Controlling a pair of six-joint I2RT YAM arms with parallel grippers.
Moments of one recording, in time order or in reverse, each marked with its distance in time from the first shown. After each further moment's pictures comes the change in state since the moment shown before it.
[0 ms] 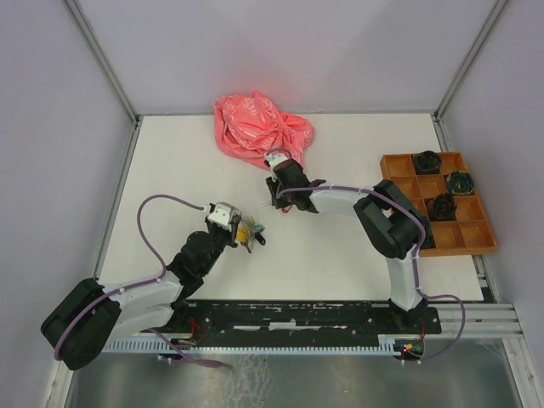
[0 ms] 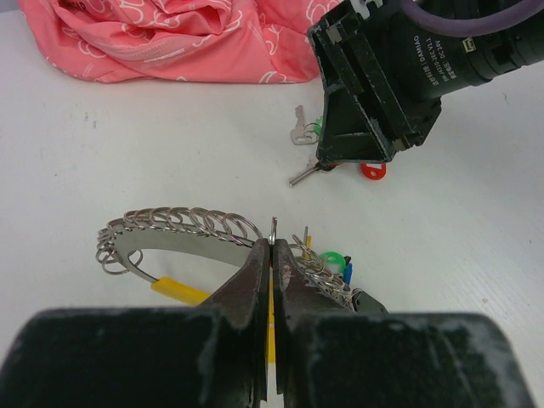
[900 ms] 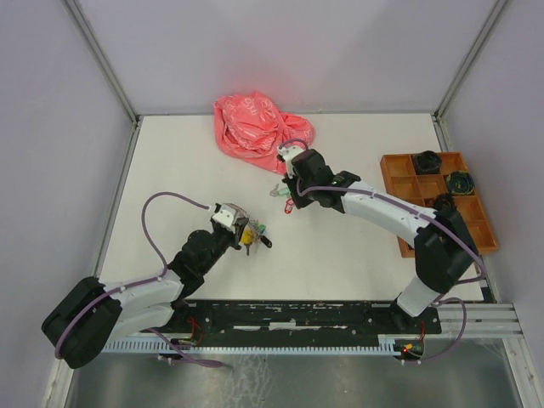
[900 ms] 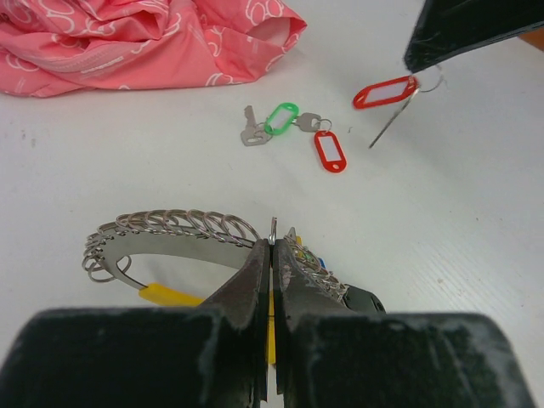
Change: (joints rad) left arm 0.000 0.009 0.013 -0.005 0.117 0.001; right arm 0.000 -0.348 -0.029 -0.336 -0.008 -0.083
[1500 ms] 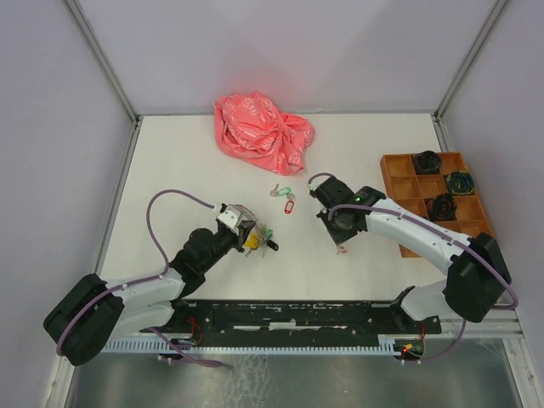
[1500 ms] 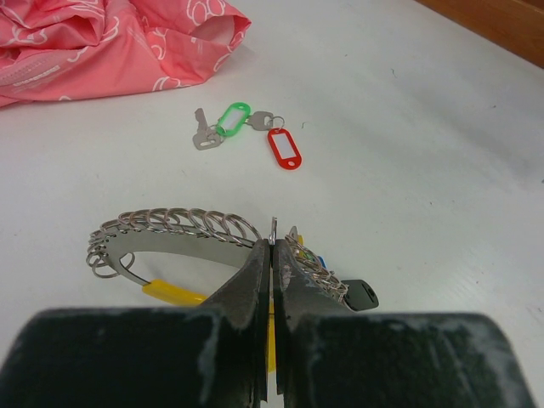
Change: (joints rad) left arm 0.000 0.030 0.019 0.001 0.137 0.001; right arm 0.000 -0.299 -0.209 -0.555 0.079 0.083
